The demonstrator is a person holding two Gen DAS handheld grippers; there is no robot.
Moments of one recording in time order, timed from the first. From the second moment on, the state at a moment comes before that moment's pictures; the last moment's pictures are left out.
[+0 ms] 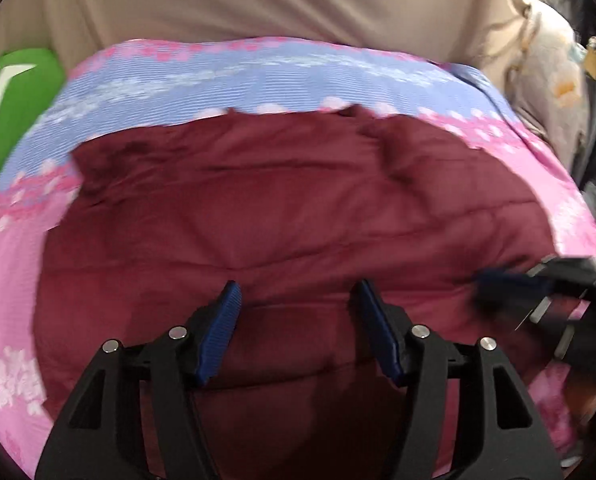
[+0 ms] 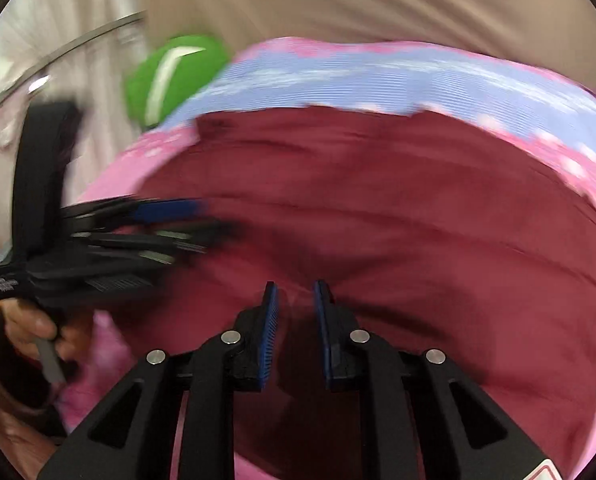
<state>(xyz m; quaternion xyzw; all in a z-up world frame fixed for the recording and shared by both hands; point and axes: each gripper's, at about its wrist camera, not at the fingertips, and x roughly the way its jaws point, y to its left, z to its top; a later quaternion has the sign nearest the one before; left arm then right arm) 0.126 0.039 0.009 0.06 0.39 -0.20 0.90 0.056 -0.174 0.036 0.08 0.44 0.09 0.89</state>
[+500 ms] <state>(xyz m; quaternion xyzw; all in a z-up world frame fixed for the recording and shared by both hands) 0.195 0.152 0.060 -0.10 0.35 -0.10 0.93 0.041 -0.369 0.073 0.22 0.38 -0.13 0.89</state>
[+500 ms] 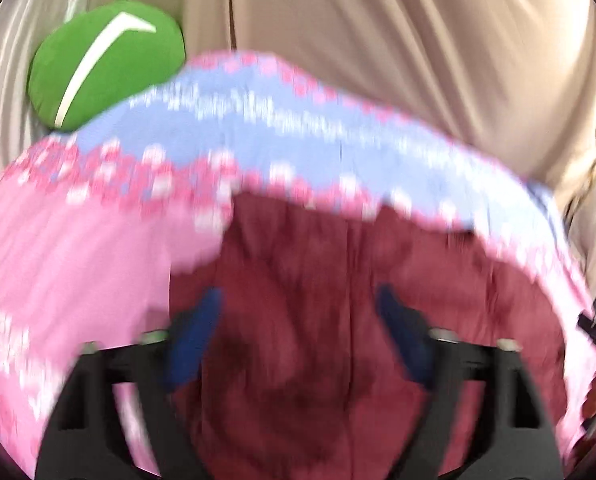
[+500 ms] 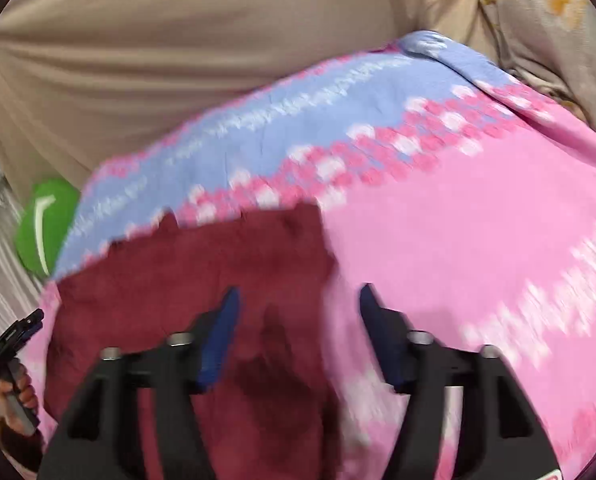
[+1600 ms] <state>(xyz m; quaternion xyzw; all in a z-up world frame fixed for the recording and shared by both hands) 0.212 0.131 0.081 -0.04 0.33 -0.01 0.94 0.105 -0.305 0.084 0.14 0.37 -0.13 0.91</state>
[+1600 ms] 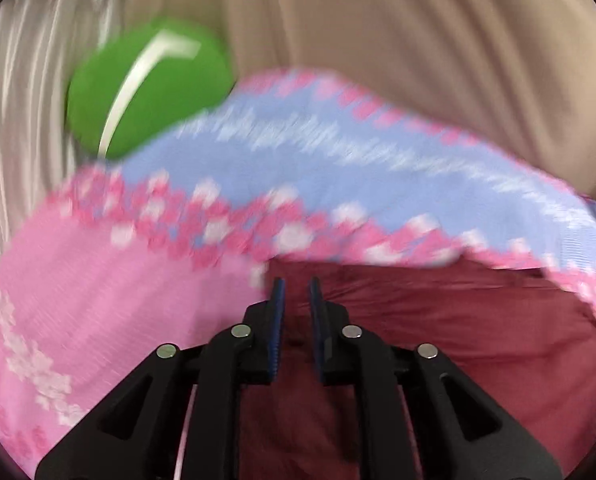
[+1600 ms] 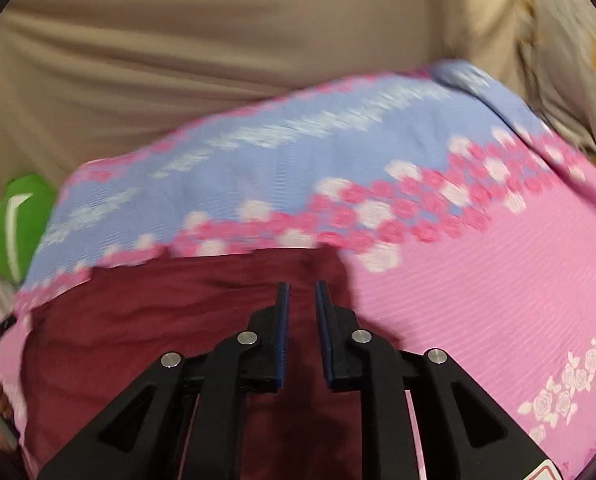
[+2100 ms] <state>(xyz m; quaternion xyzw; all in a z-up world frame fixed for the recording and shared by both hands) 0.120 0.031 0.022 0.04 0.41 -0.18 0.89 0.022 -0.216 0.019 0.11 0.45 -0.01 0.88</state>
